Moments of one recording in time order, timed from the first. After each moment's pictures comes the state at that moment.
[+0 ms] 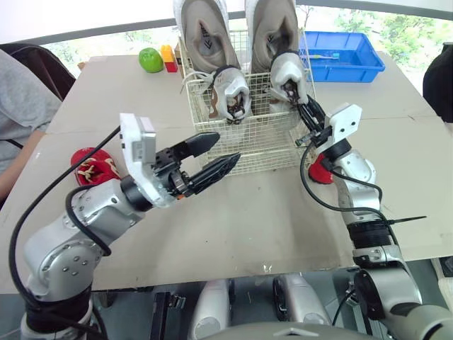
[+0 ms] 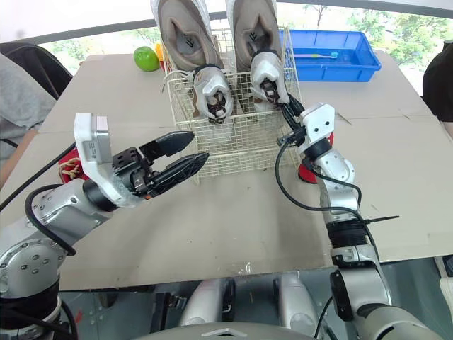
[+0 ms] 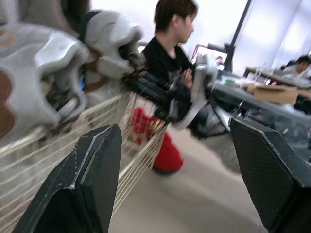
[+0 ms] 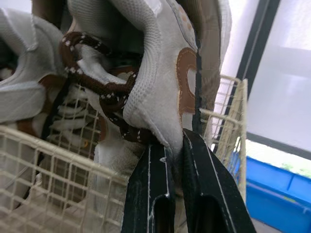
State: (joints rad) left arm -0.13 0.69 0.32 -0.68 -1.12 0.67 -0.52; right arm -0.55 -0.20 -0.01 0.20 0.16 -0.26 0.47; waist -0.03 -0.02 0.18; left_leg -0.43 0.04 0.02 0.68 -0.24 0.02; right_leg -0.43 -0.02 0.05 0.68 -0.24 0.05
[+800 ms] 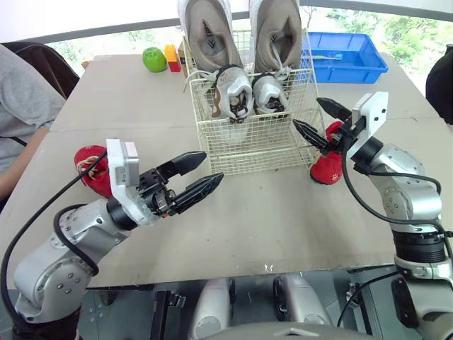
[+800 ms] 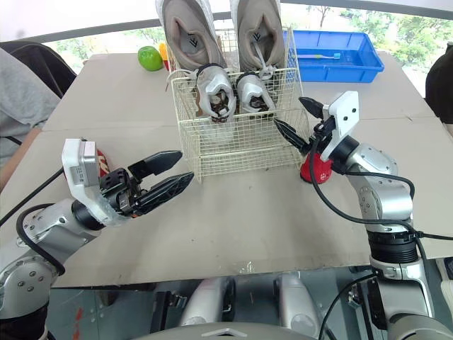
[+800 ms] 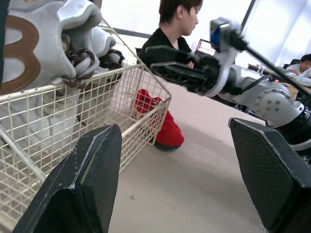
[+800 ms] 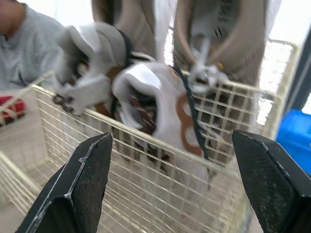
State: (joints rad) left arm 0.07 0.63 0.38 -0.63 -1.03 0.56 -0.57; right arm -0.42 -0.51 -0.04 -0.30 0.50 0.34 0.75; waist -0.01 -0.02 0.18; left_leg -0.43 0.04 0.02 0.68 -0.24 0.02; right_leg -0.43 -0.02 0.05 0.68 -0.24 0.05
